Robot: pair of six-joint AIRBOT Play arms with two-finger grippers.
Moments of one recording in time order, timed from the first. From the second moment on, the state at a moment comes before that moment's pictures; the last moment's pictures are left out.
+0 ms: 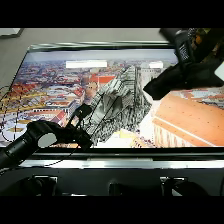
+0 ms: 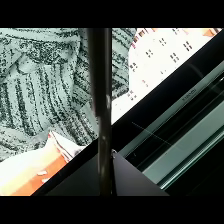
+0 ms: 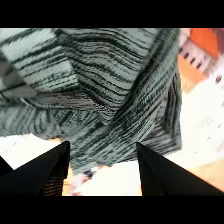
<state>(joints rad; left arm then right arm) -0.72 -0.97 0.86 1.40 -1.03 -1.55 0.25 -1.12 1.60 -1.25 1.37 0.98</state>
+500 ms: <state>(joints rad) -0.72 -0.97 0.86 1.40 -1.03 -1.52 0.49 -1.25 1.60 -1.29 1.09 0.26</state>
